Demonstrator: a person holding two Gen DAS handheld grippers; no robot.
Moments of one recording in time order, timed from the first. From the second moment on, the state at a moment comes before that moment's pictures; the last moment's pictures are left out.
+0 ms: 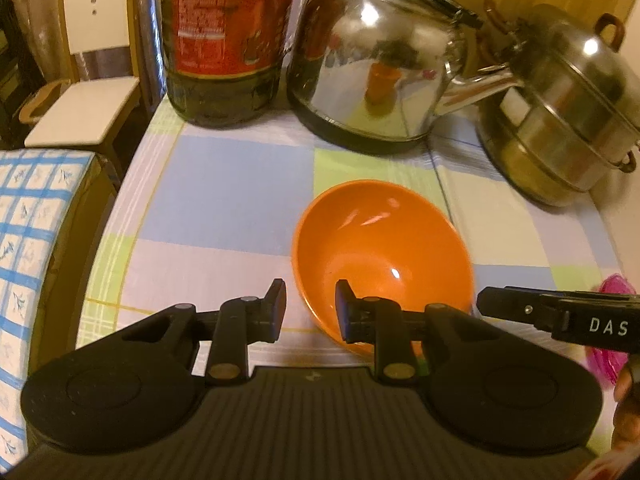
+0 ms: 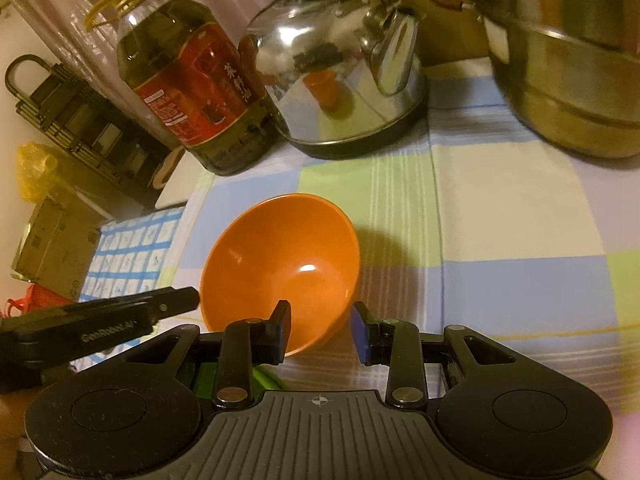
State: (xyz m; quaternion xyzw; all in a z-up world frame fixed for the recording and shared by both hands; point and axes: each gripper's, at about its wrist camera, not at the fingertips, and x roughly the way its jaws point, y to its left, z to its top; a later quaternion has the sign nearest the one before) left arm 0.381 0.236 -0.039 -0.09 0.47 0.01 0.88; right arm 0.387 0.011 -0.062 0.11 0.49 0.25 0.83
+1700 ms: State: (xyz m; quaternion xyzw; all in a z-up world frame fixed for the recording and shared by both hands) left arm 0.307 0.161 0.067 -0.06 0.41 -0.02 0.91; right arm 0.313 -0.042 0.027 0.09 0.43 0.22 0.87
